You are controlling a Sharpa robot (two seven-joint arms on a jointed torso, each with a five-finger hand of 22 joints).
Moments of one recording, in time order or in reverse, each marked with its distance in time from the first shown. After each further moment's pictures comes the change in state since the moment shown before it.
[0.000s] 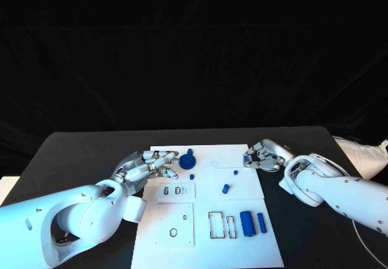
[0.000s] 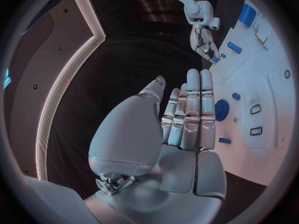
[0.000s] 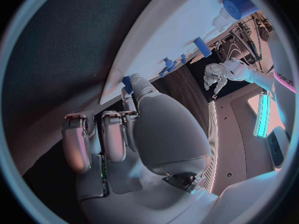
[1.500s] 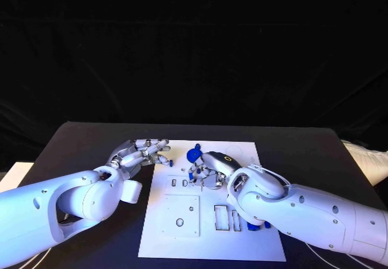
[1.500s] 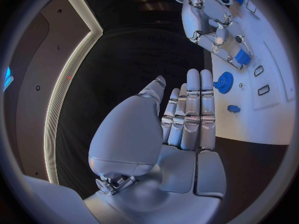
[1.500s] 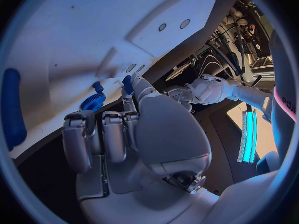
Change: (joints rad) left arm 0.000 -0.002 0.000 -0.103 0.010 0.000 0.006; left_hand 0.000 0.000 0.003 -0.003 0.000 0.000 0.000 -0.004 0.000 0.000 0.000 0.000 0.000 0.000 0.000 -0.007 0.006 0.000 -0.004 0.004 0.004 0.003; right arm -0.051 0.257 -0.030 0.227 -0.282 0.039 -0.313; right_hand -0.016 0.016 0.013 -0.002 -0.016 -0.001 -0.001 -0.009 0.000 -0.002 -0.005 0.005 0.002 0.000 0.000 0.000 0.000 0.000 0.000 -0.007 0.006 -0.001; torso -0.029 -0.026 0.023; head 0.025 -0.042
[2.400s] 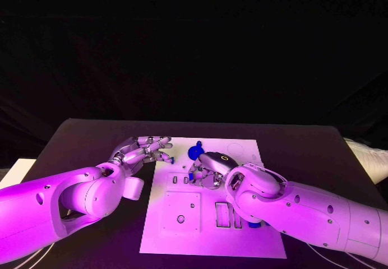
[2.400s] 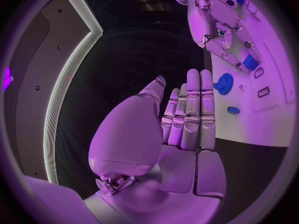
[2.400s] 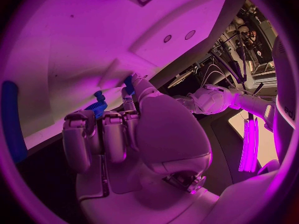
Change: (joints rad) left arm 0.000 -0.001 0.000 0.005 0.001 0.000 -0.002; left_hand 0.000 0.000 0.000 0.000 0.000 0.000 0.000 0.000 0.000 0.000 0.000 0.000 0.000 0.000 0.000 0.000 0.000 0.000 0.000 0.000 0.000 0.000; right arm -0.002 0.029 -0.002 -0.023 -0.058 0.058 -0.039; right_hand -0.014 -0.011 -0.001 0.000 0.005 -0.004 -0.004 -0.012 0.009 -0.002 0.002 -0.027 0.001 0.000 0.000 0.000 0.000 0.000 0.000 0.000 0.000 0.001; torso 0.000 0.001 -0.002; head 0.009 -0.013
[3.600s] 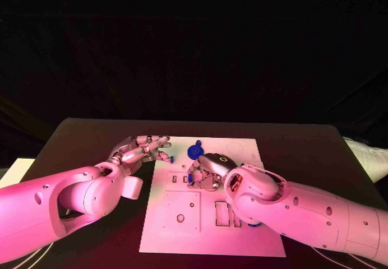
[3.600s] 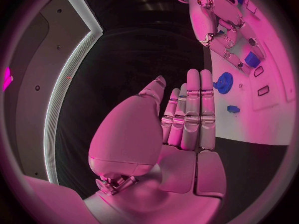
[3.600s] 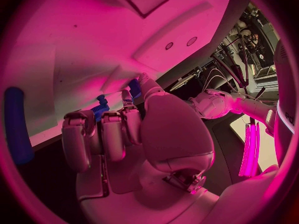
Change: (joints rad) left arm 0.000 0.000 0.000 -0.003 0.000 0.000 0.000; left_hand 0.000 0.000 0.000 0.000 0.000 0.000 0.000 0.000 0.000 0.000 0.000 0.000 0.000 0.000 0.000 0.000 0.003 0.000 0.000 0.000 0.000 0.001; right arm -0.003 -0.001 -0.009 0.013 -0.038 0.011 -0.046; right_hand -0.104 -0.079 -0.041 0.053 -0.030 -0.120 0.031 -0.012 -0.024 0.001 0.029 -0.127 -0.004 0.000 0.022 -0.023 0.000 0.000 0.000 0.015 -0.023 0.000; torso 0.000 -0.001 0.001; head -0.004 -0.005
